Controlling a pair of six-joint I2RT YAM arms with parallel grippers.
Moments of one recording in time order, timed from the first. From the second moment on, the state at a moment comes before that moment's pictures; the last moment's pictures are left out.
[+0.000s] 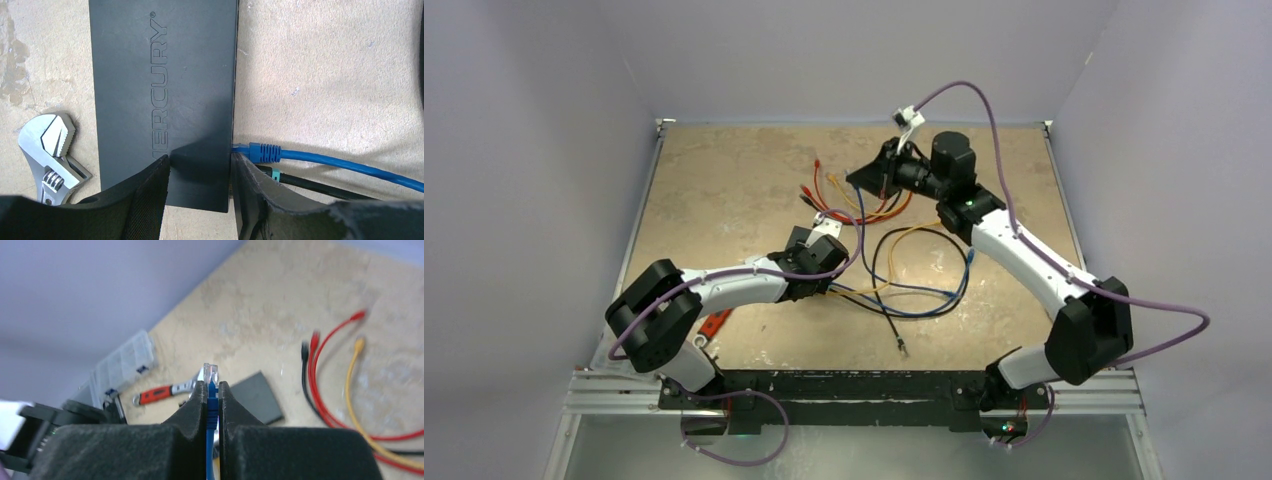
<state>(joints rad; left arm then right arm) -0.86 1.56 0.83 -0.32 -0.50 -0.43 0.50 1.45 1.17 0.11 -0.53 0.40</state>
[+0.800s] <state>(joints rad) -0.87 1.56 0.83 -0.31 -0.50 -0.43 0.44 1.51 1.70 0.03 -0.40 0.36</state>
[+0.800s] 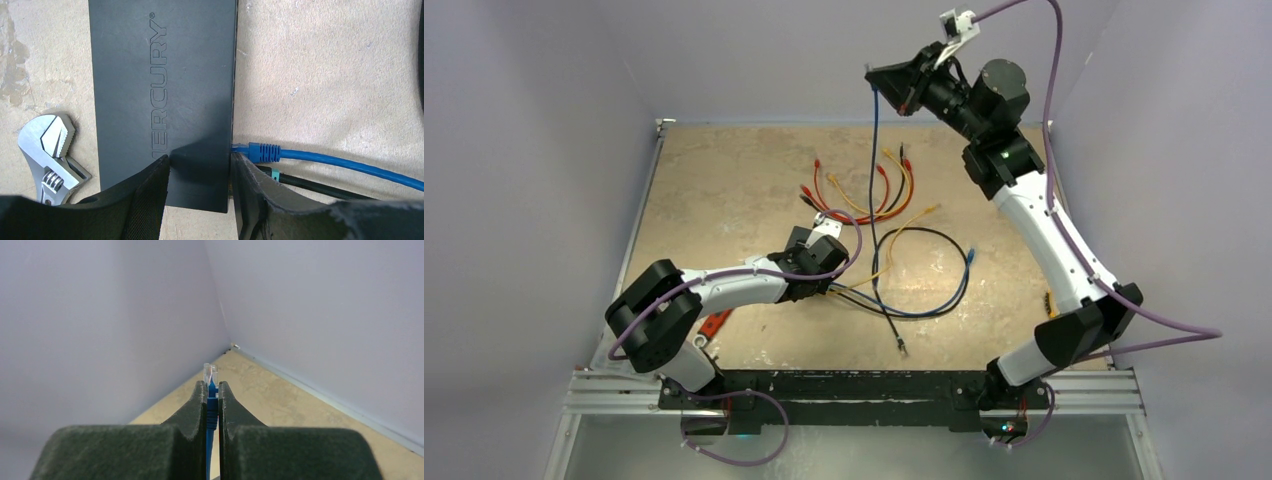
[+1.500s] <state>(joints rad) -0.87 1.56 0.83 -0.31 -0.50 -0.43 0.23 1.97 2.21 -0.03 -0.52 0.40</state>
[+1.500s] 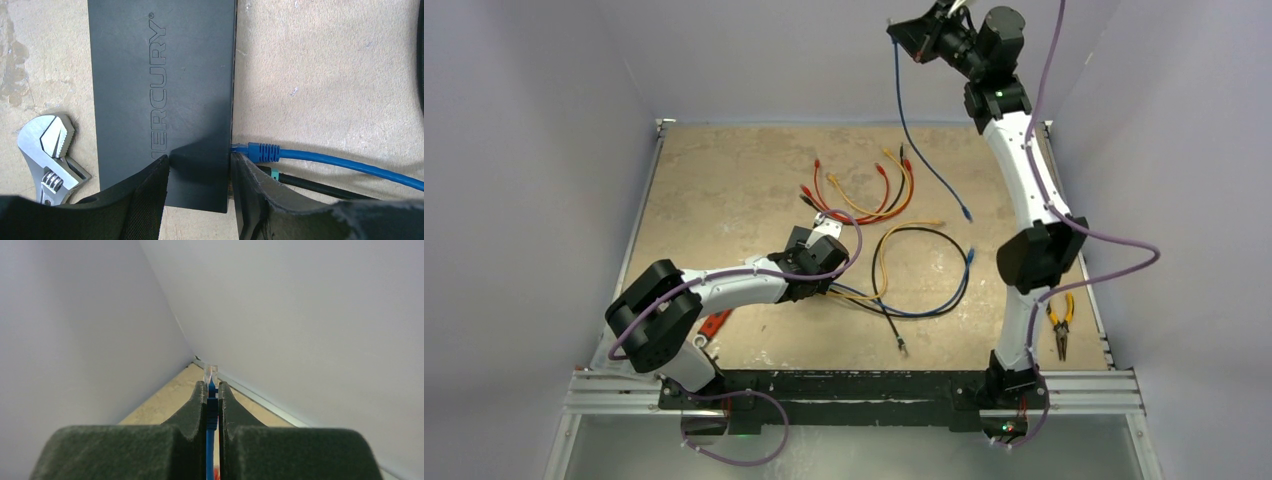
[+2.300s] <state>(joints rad) -0.87 1.56 0.83 -0.31 -0.50 -0.43 0.22 2.50 2.37 0.11 -0.80 0.75</state>
